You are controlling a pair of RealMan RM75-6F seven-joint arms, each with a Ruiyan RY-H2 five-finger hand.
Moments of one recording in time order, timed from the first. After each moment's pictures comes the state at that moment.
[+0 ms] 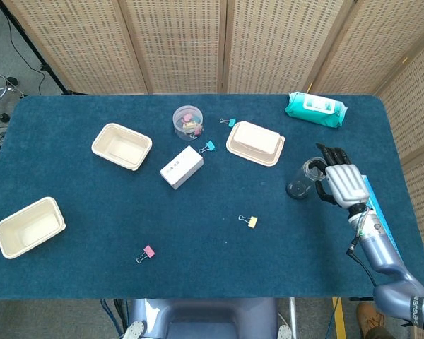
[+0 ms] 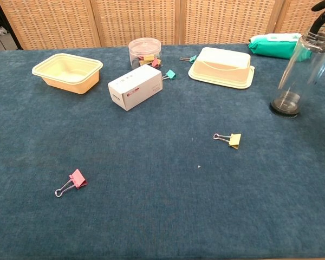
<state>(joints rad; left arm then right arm) -0.07 -0.78 -0.10 -1.91 1.30 1.42 -0.13 0.58 -1.16 0.20 -1.55 -1.20 1.01 -0.09</state>
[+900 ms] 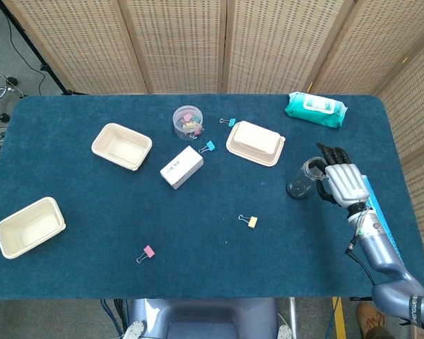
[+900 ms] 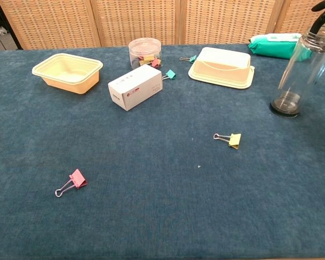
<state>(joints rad) -0.07 -0.78 -0.10 -1.91 1.30 1.42 -0.14 0.58 -1.16 0.20 -1.56 -1.18 1.01 -0.12</state>
